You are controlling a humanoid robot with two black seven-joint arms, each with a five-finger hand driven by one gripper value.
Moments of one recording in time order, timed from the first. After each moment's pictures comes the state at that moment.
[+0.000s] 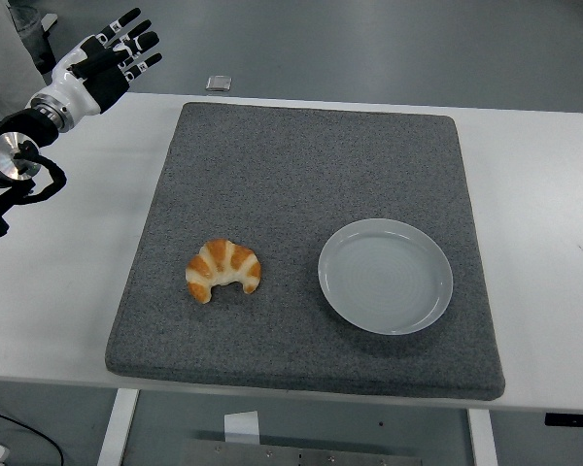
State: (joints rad) left arm -0.98 0.51 -0.40 -0.65 -0.31 -0.32 -0.20; right arm -0.02 0.00 -0.09 0.06 0.07 -0.12 0.26
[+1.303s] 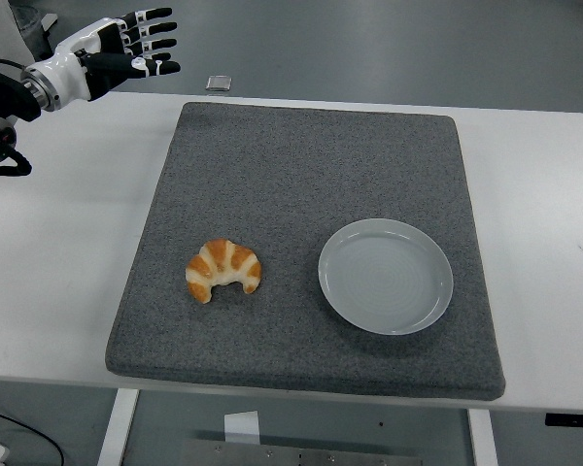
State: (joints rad) left arm -1.06 0.64 -0.38 -0.77 0.25 -0.38 -0.21; right arm -0.02 0.00 -0.09 0.06 0.07 -0.12 0.26
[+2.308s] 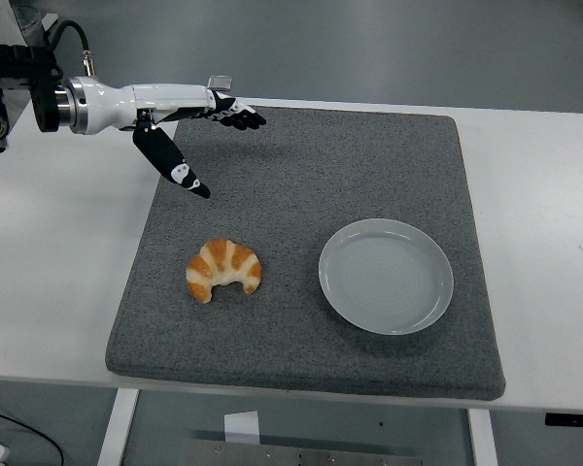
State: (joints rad) left arm -1.18 0.87 -0.25 -1.39 1.01 -0.40 -0.20; right arm -0.02 0.00 -0.09 0.06 0.07 -0.12 0.26
